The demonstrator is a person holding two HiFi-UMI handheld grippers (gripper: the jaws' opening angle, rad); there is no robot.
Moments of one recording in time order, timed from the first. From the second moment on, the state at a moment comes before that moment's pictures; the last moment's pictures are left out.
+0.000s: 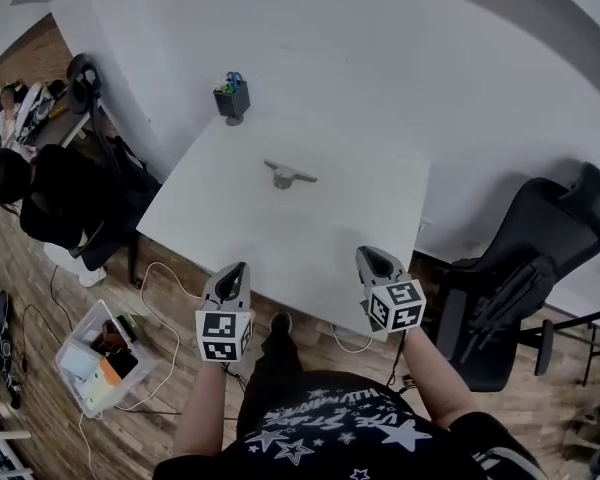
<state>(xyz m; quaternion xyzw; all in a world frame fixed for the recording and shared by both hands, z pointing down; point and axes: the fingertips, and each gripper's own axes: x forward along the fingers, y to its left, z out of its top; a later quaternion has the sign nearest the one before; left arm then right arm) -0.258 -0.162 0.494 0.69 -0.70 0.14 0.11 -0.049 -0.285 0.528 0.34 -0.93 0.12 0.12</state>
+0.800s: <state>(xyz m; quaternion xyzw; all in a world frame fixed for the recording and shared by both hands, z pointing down) -0.336 -0.369 0.524 0.79 -0.56 0.25 0.02 -0.119 -0.419 0.526 0.41 -0.89 0.13 0.14</state>
